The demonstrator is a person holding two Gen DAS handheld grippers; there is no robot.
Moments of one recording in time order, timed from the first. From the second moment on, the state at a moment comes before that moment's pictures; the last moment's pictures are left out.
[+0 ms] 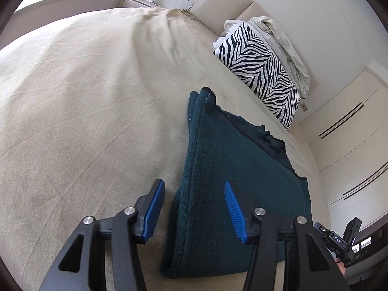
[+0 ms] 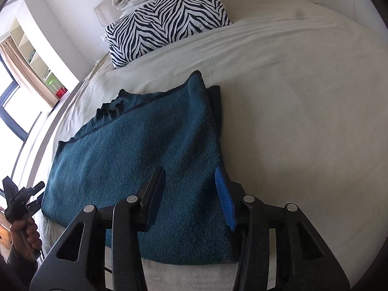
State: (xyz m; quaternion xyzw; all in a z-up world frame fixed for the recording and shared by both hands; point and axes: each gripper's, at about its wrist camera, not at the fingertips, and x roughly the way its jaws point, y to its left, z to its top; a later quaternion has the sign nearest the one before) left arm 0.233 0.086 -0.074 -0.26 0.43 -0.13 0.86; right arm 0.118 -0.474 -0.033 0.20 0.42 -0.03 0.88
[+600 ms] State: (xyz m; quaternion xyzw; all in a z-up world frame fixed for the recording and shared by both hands) left arm 0.226 0.073 -0.076 -0.20 0.44 -0.11 0.87; right arm 0.102 -0.474 -0.026 0.17 0.42 -0.05 0.89
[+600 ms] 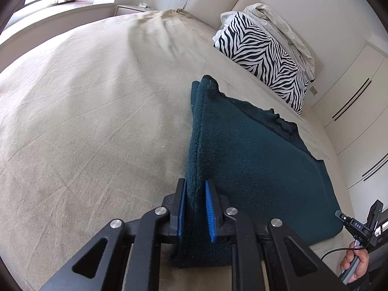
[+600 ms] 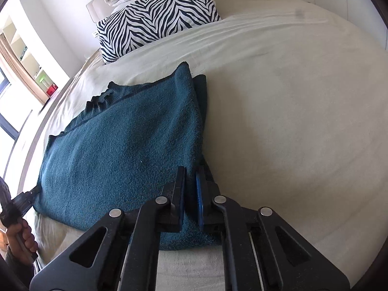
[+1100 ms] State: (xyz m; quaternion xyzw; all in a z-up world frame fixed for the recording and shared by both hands) left arm 0.223 0.075 -0.081 -0.17 0.45 -0.12 0.87; right arm 0.066 -0.493 -0.053 0.26 0.42 -0.05 0.87
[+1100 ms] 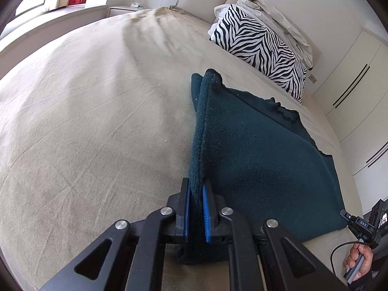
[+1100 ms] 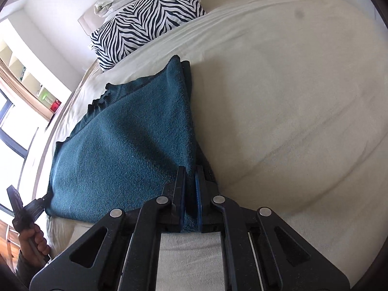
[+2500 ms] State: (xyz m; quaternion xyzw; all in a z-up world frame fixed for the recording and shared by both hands) left arm 0.322 -0.042 -0.081 0.02 0.41 -0.06 0.91; right arm 0.262 -0.411 -0.070 0.41 0.39 0.14 0.81
